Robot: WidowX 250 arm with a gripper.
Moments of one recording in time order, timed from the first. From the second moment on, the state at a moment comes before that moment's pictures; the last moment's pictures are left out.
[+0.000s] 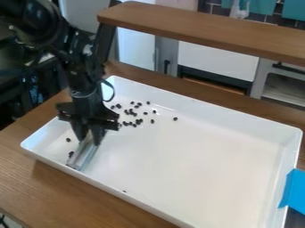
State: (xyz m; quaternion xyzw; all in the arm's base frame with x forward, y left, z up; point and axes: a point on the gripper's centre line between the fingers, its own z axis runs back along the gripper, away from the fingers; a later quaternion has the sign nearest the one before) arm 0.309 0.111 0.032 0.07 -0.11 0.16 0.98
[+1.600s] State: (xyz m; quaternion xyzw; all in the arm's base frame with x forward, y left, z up) arm 0.383 -0.049 0.083 0.02 -0.20 0.15 0.97
